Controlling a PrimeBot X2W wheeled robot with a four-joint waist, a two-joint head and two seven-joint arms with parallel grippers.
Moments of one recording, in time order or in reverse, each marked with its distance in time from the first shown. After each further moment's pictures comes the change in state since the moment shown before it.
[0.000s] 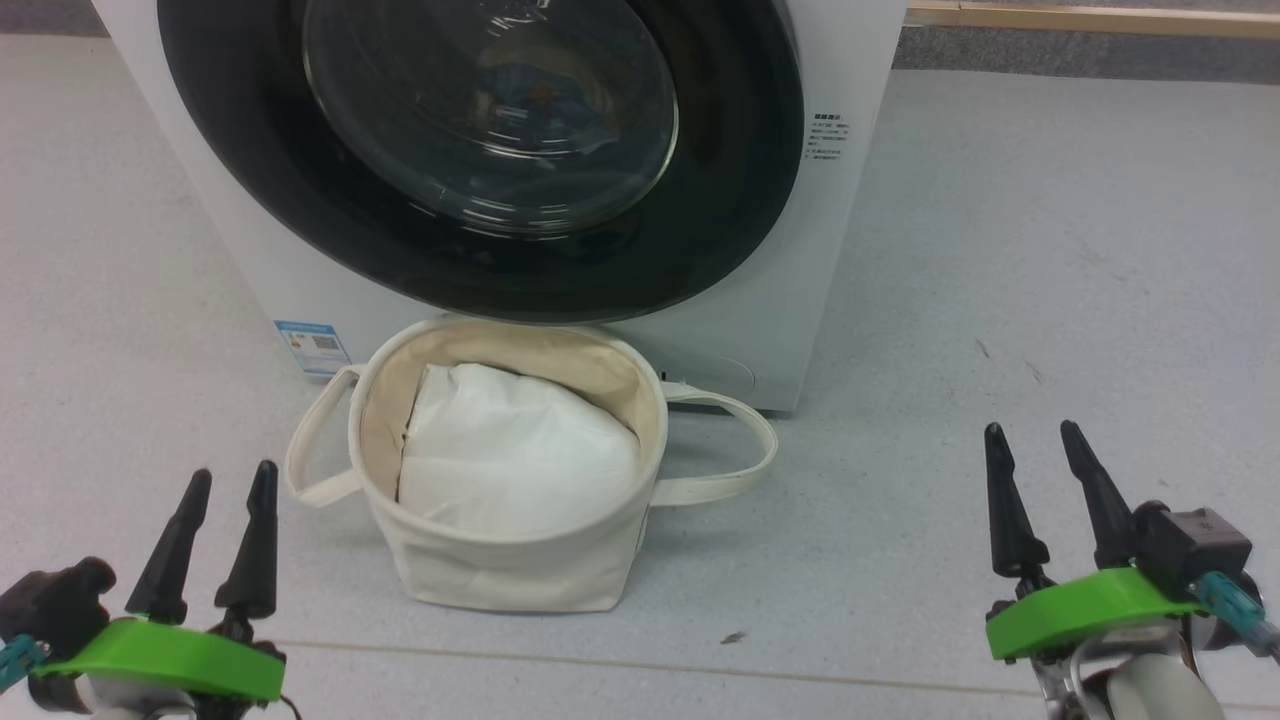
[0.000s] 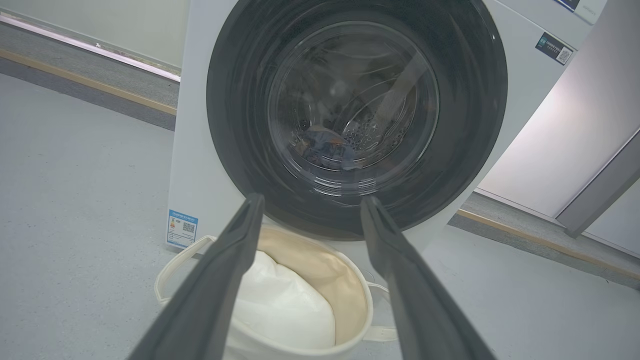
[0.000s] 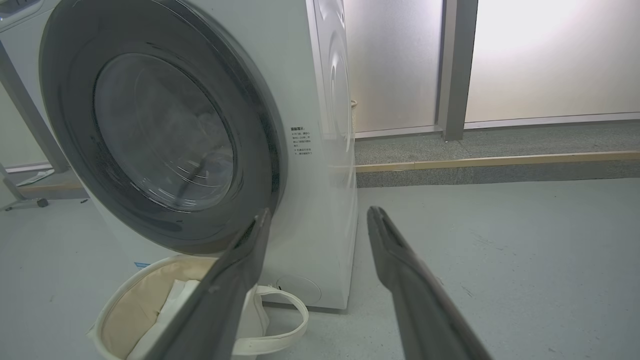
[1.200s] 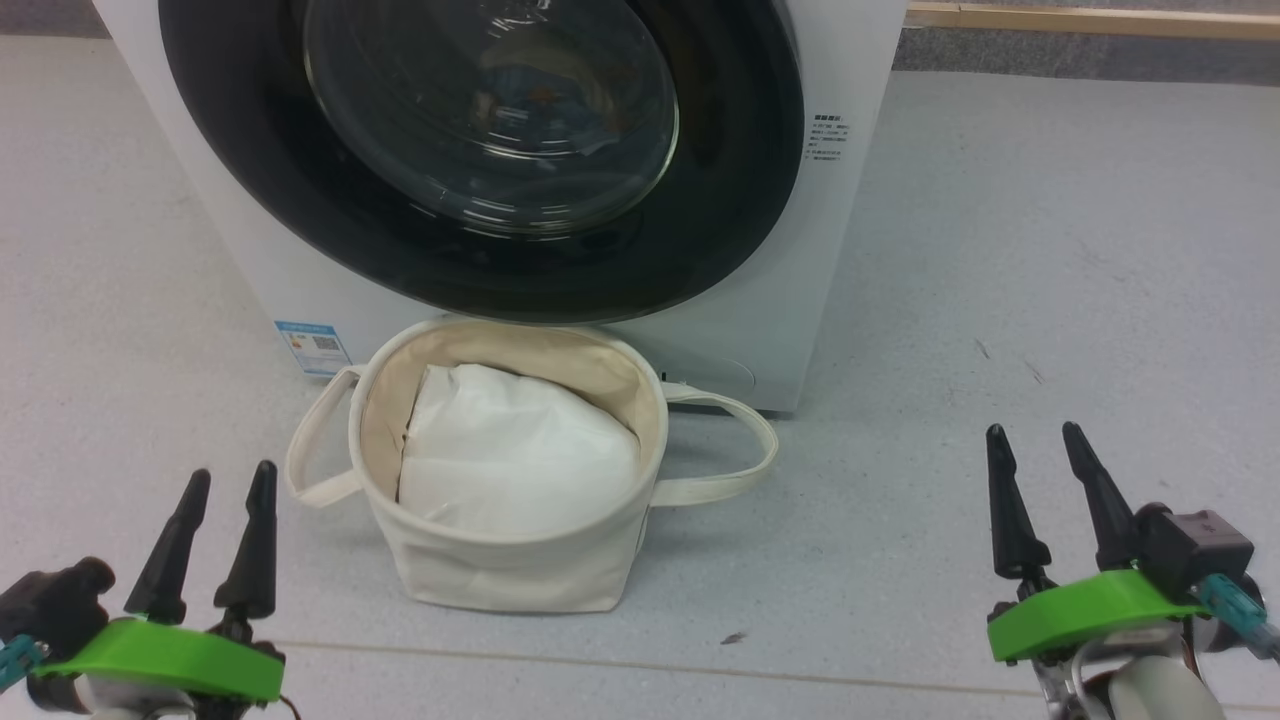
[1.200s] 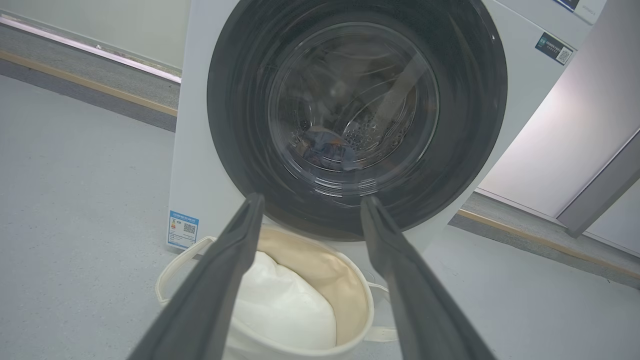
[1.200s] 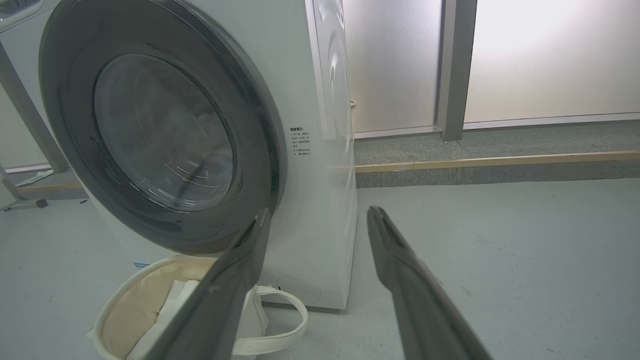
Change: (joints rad) left arm 0.001 0.000 0.002 -0.002 0.005 0.000 0.000; right arm 0.005 0.000 -0.002 -0.005 0.000 0.000 0.000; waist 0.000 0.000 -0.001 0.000
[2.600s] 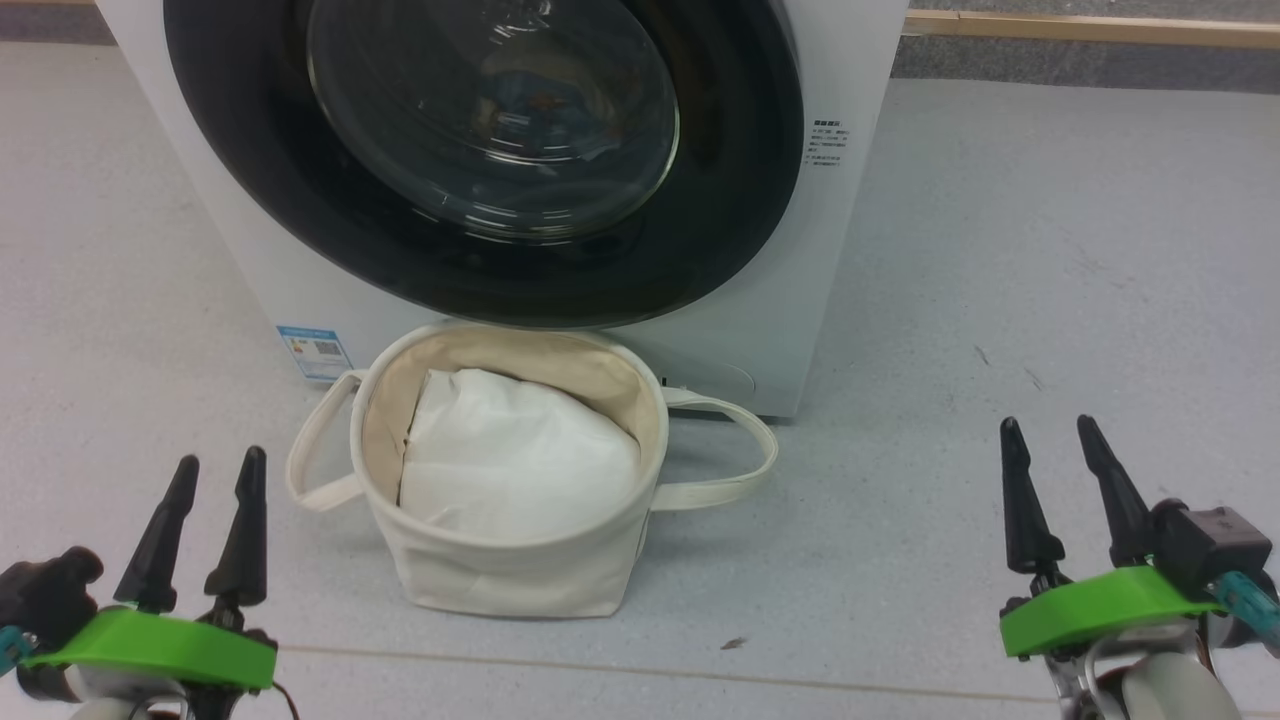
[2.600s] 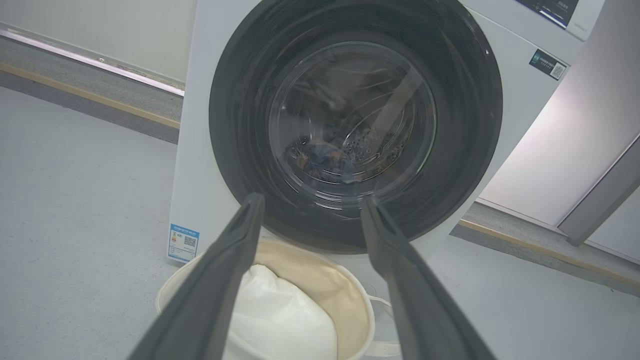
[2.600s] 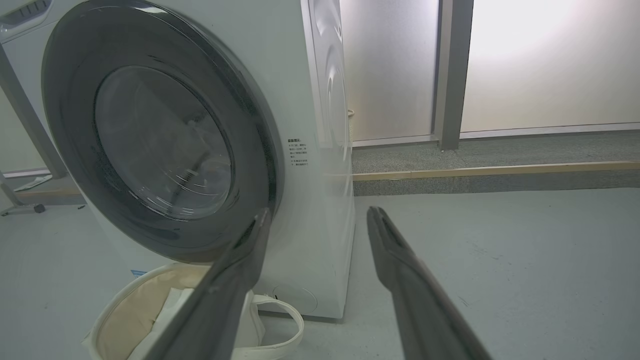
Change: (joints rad) left arm -0.013 -0.001 0.017 -0.007 0.002 0.000 0.000; right arm 0.001 -0.016 -0.013 -0.018 0.008 0.000 0.000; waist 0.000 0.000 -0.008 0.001
